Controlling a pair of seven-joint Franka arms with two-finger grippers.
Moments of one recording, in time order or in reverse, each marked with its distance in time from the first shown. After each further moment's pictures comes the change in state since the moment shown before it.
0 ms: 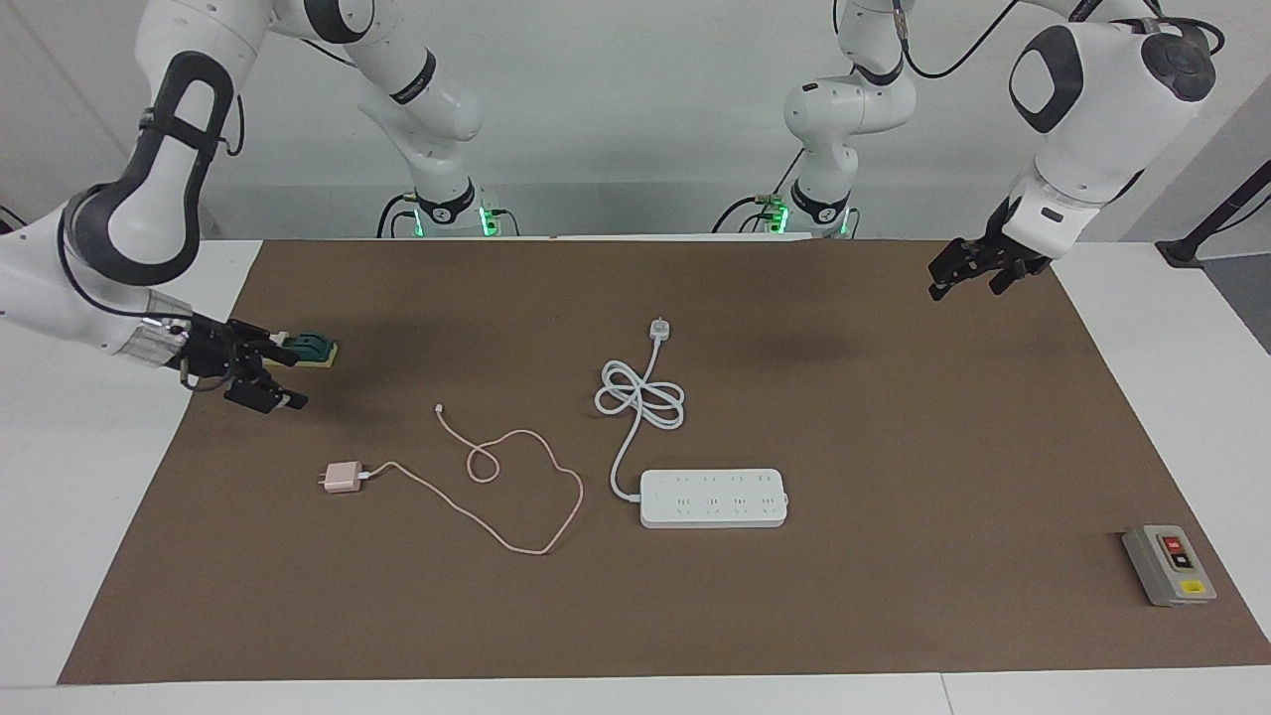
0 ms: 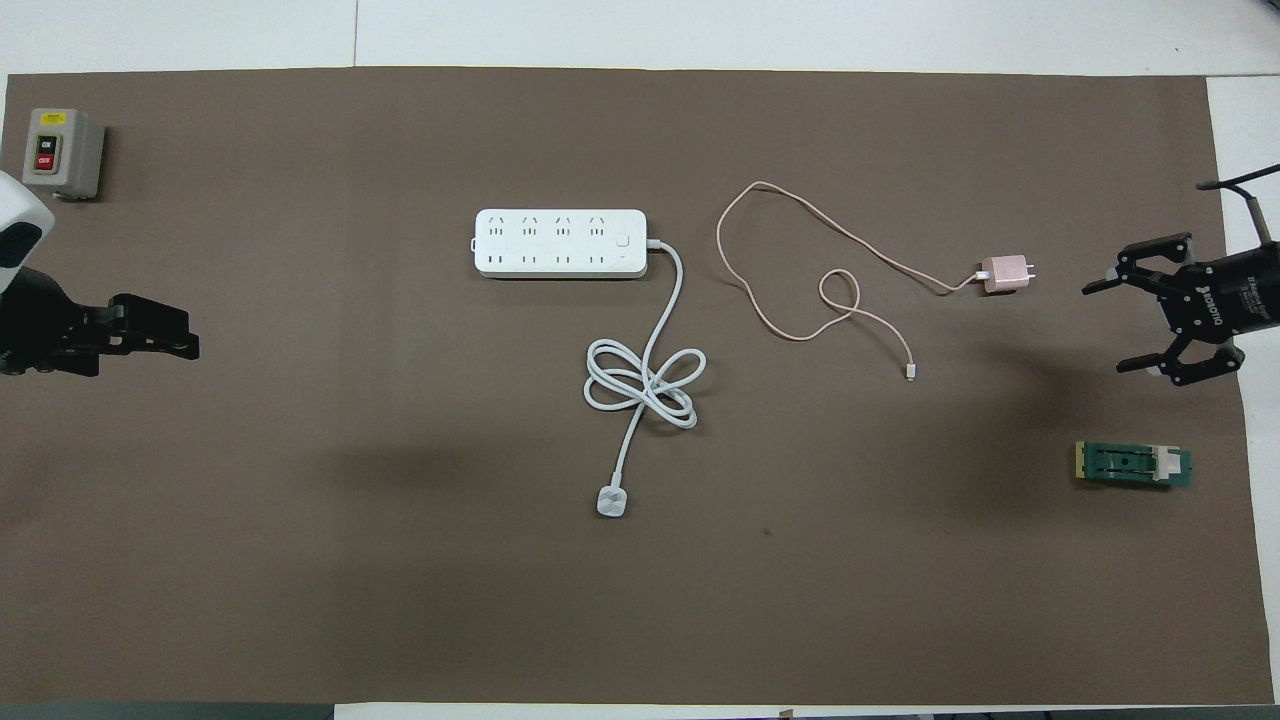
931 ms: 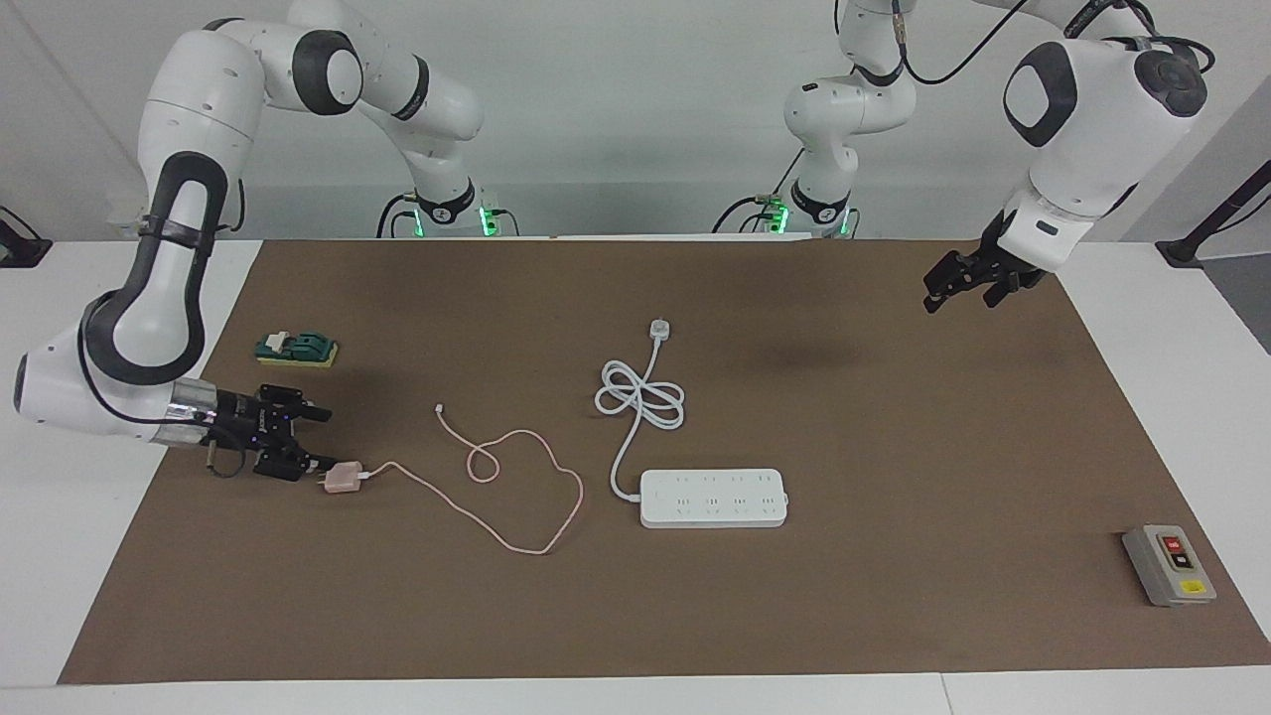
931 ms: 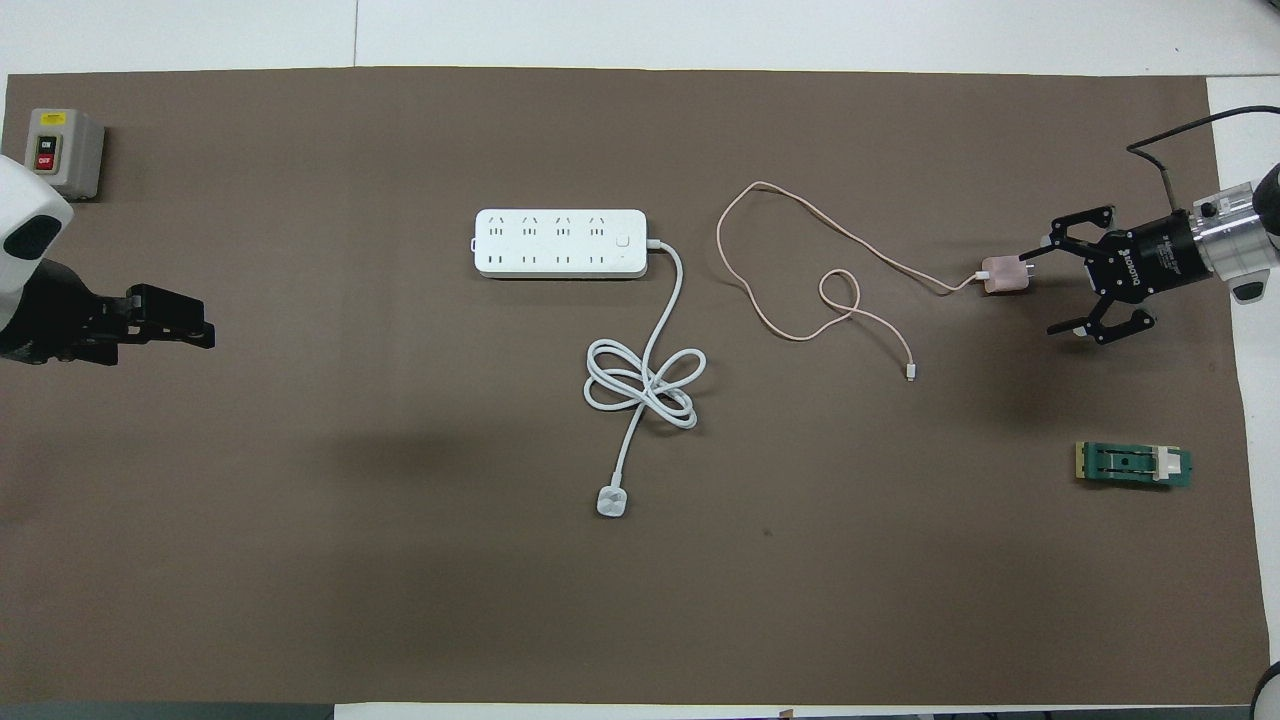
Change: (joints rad) left arm -0.001 0.017 -0.003 -0.011 -0.014 0.042 -0.002; right arm 0.028 0.271 0.010 0.239 0.078 -0.062 0.071
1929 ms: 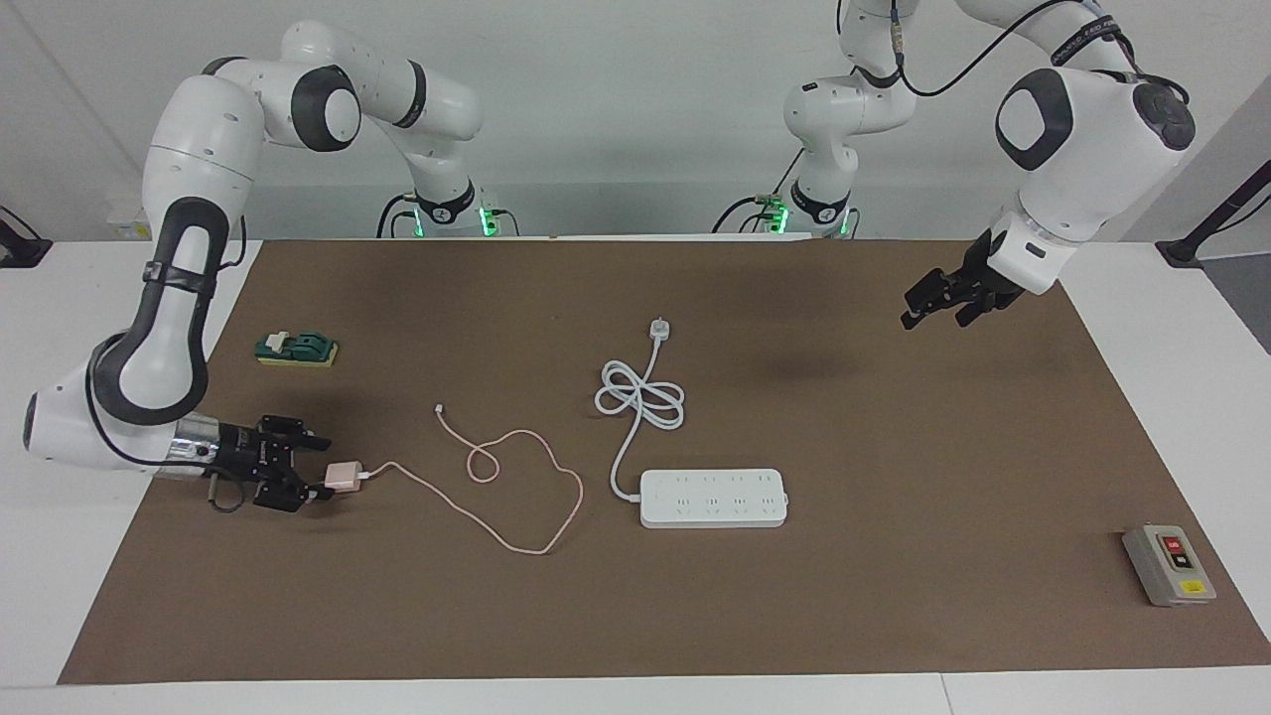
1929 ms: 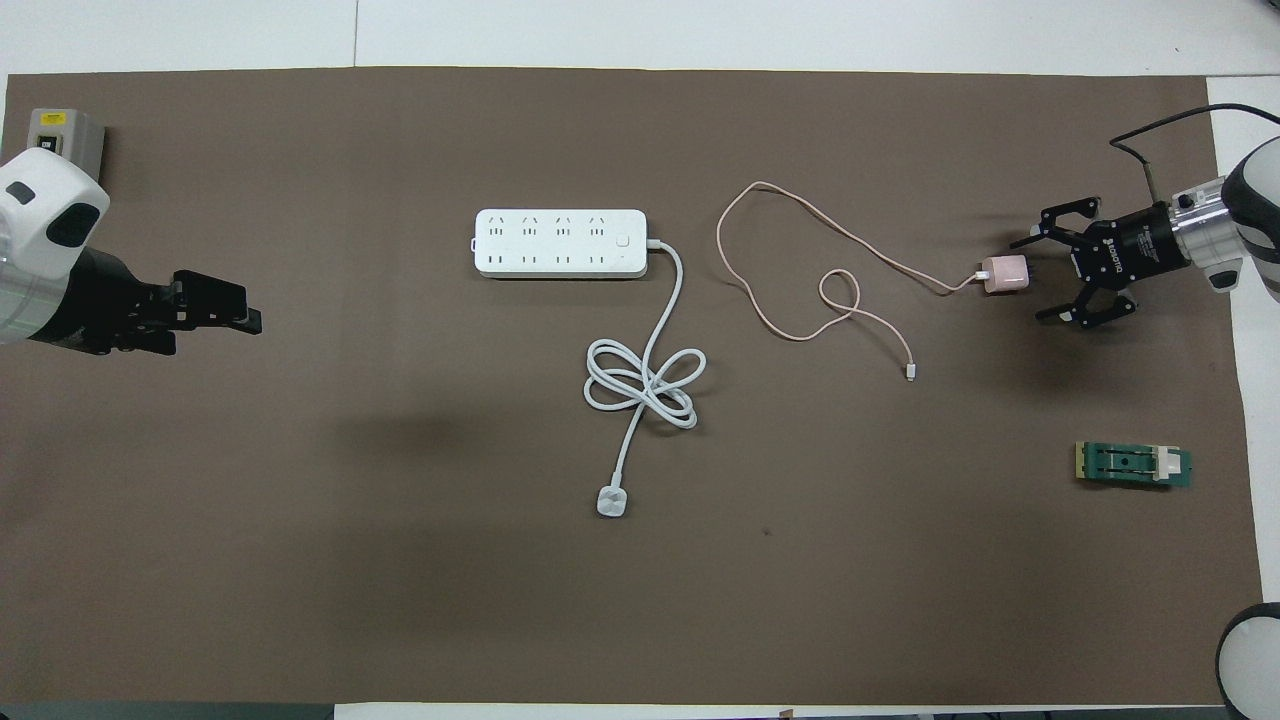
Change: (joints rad) left arm -0.014 0.040 -0.002 -0.020 -0.117 0.057 0.000; right arm 0.000 0.121 -0.003 0.109 0.000 0.045 0.004
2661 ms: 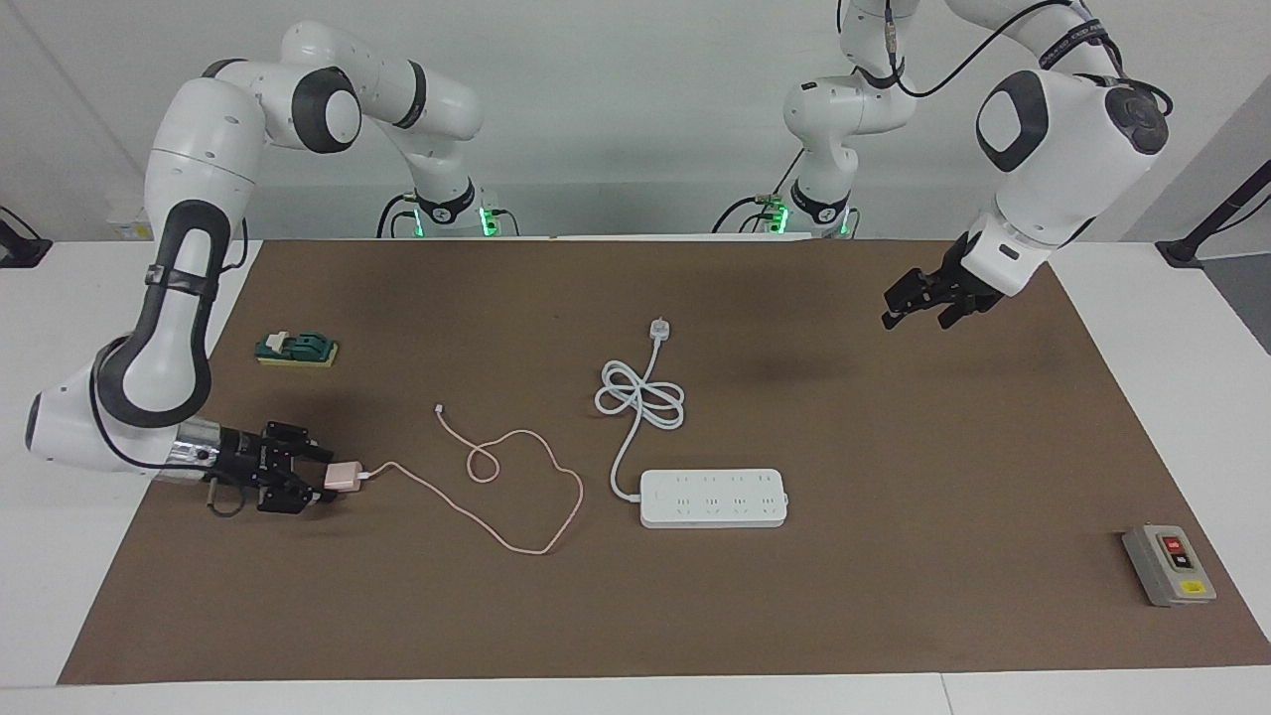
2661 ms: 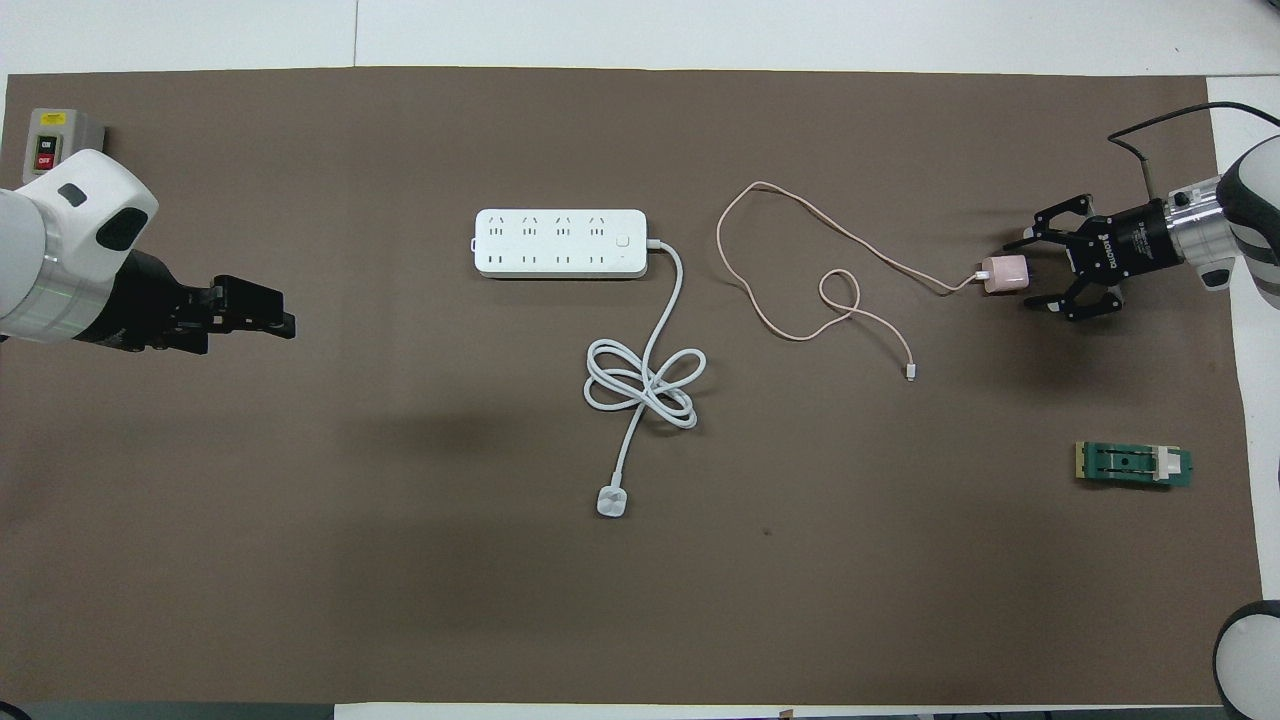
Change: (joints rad) left arm -0.050 0.000 -0.008 0.002 -0.001 -0.003 0.000; right arm 0.002 0.008 0.003 -0.005 0.033 0.024 -0.004
